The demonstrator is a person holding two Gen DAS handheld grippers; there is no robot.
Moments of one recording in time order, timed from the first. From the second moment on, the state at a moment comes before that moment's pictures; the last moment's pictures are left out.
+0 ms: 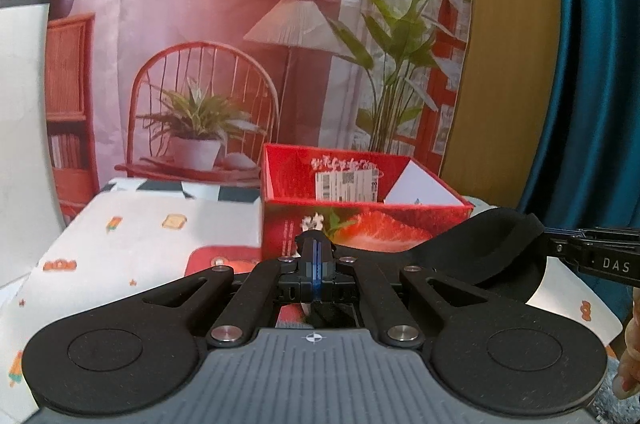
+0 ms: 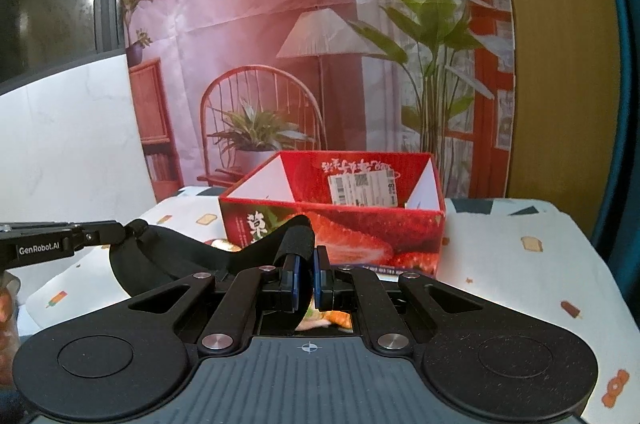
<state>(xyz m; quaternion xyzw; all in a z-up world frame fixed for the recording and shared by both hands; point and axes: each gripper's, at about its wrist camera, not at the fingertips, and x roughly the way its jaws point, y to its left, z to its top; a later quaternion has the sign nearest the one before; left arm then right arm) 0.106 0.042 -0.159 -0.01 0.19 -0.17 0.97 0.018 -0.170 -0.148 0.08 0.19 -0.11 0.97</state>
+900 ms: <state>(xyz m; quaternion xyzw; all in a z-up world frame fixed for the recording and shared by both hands) 0.234 -0.008 -0.127 0.03 0.16 -0.17 0.97 0.138 -0.245 -0.123 0.05 0.18 -0.11 0.98</state>
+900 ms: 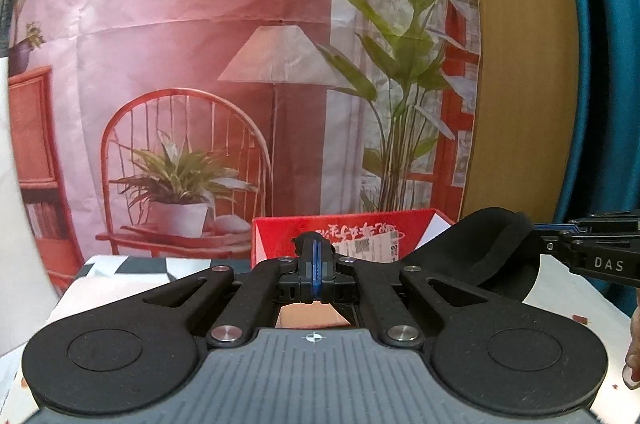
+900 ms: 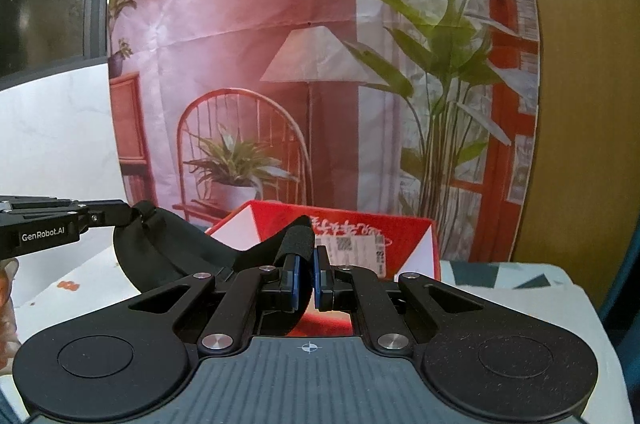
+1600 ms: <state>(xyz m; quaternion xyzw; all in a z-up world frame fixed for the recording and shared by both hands) 0.375 -0.065 -0.180 0.08 0.31 -0.20 0.93 0.267 -0.324 -0.187 0.08 0.31 -0.13 0.94</state>
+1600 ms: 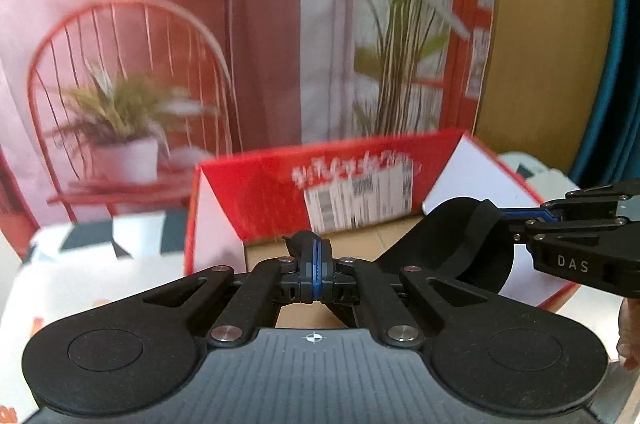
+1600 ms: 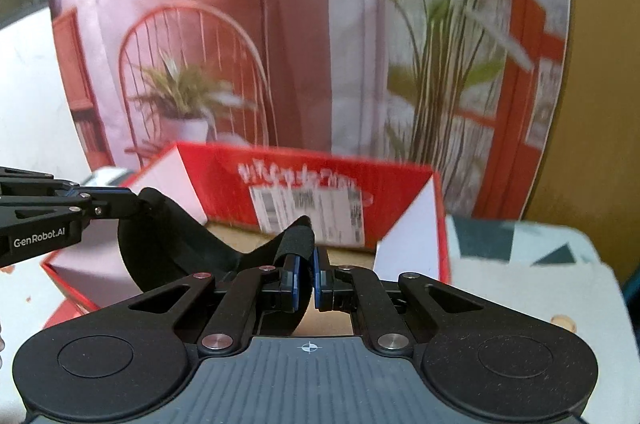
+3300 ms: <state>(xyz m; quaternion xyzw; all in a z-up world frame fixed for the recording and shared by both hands) 0.277 -0.076 -0.219 -0.01 0.41 -0.27 0.87 0.118 -0.327 -0.240 0.19 0.35 -0.15 0.91</state>
